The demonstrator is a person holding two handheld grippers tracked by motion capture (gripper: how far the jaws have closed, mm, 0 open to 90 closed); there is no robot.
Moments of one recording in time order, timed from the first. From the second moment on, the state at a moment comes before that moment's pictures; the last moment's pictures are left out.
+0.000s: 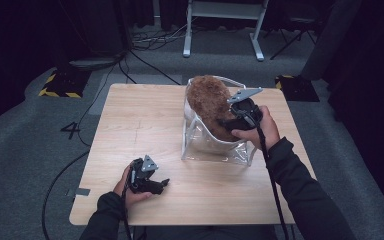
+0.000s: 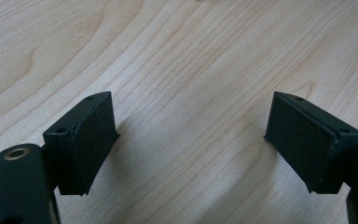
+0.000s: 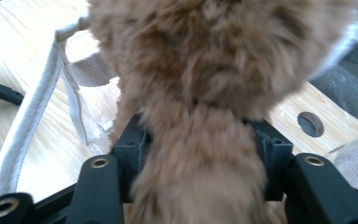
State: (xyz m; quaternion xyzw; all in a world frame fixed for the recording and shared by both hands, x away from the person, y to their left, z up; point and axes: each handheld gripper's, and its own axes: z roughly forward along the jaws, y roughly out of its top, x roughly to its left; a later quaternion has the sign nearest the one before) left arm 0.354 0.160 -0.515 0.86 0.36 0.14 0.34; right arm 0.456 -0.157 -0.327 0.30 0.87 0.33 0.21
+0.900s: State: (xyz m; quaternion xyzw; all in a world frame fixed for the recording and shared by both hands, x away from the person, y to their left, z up) left arm 0.354 0.160 -0.515 0.86 0.36 0.14 0.35; right arm 0.456 -0.166 -0.333 0.30 0.87 0.32 0.22
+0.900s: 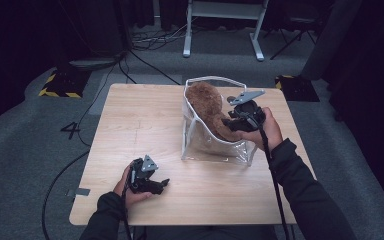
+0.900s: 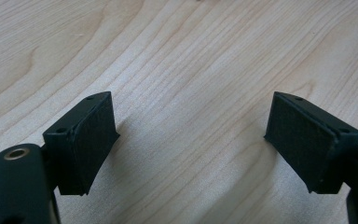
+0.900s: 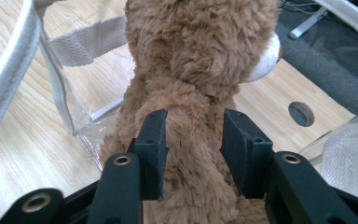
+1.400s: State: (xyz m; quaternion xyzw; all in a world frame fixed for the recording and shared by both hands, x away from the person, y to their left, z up) left arm 0.355 0.160 -0.515 0.86 0.36 0.14 0.35; right arm 0.451 -0.178 -0.325 0.30 0.86 0.34 0.22
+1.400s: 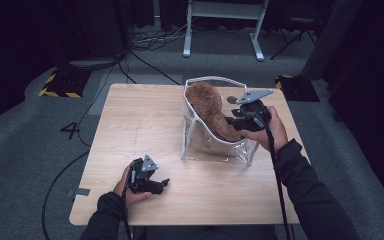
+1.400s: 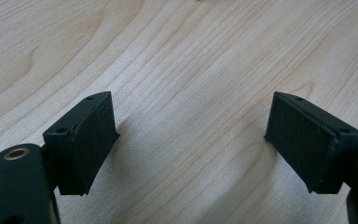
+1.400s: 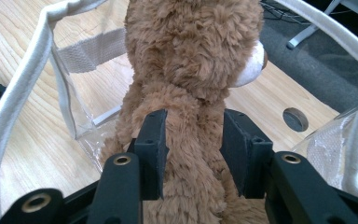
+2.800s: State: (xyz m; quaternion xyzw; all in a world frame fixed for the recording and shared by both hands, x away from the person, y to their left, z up) left arm 0.355 0.160 -0.516 0.86 0.36 0.14 0.35; right arm 0.428 -0.209 -0.306 0.27 0.86 0.38 0.23
